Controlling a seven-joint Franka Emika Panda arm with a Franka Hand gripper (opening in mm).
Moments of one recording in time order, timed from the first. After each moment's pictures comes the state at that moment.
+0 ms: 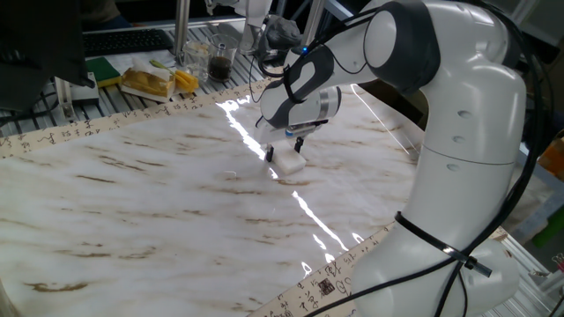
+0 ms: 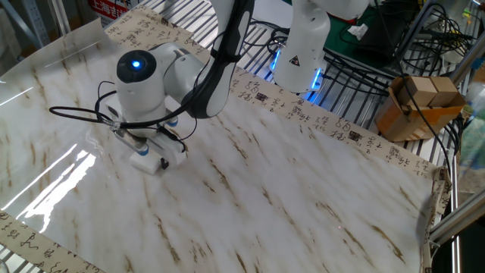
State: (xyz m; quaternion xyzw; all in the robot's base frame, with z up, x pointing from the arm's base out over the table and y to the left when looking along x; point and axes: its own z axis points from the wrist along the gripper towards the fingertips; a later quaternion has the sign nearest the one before) arm 0.530 -0.172 0.065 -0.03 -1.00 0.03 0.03
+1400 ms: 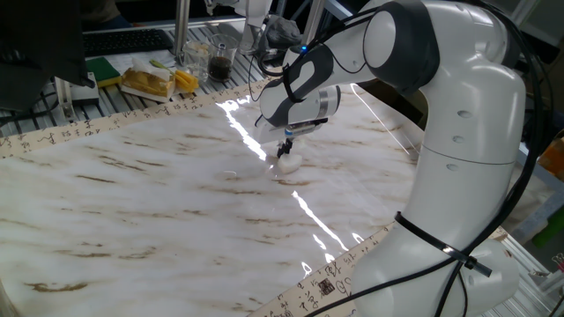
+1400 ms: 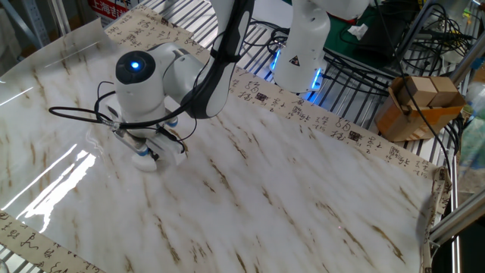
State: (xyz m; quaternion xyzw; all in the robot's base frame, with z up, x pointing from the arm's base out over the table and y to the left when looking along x) arm 0.530 -0.172 0.065 -0.03 -1.00 0.04 0.03
